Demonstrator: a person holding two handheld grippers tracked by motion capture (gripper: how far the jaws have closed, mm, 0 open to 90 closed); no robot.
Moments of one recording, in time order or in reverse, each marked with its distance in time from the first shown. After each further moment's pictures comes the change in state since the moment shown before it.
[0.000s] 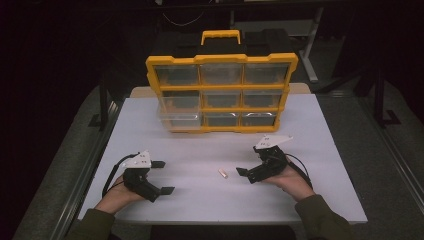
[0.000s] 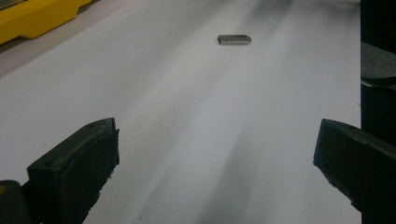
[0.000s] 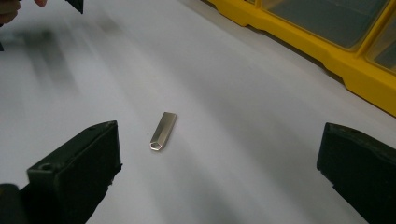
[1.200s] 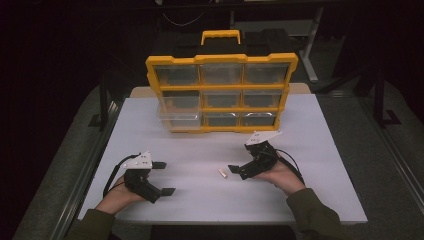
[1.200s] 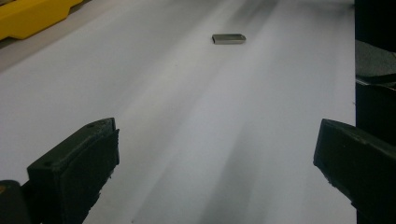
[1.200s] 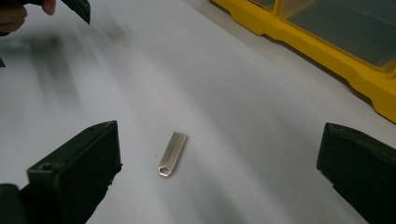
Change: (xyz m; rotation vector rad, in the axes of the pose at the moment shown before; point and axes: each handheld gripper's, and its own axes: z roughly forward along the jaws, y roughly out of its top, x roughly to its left) left arm -0.002 0.000 0.002 0.004 -0.013 0.006; right arm 0.004 0.017 0.019 0.019 0.040 -0.012
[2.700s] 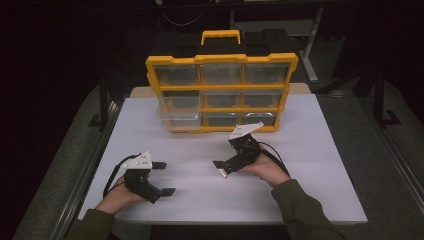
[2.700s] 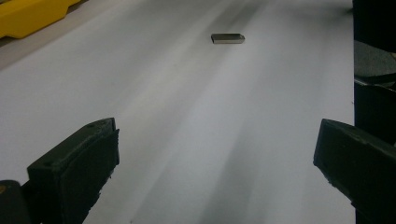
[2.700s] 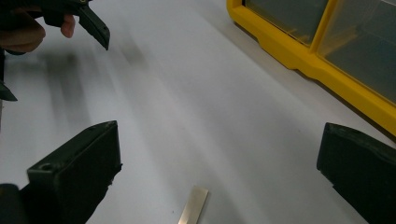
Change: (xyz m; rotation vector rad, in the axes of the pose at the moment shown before) left arm 0.000 0.000 0.000 -0.002 -0.004 -0.002; right arm 0.011 0.033 0.031 0.000 0.060 -0.045
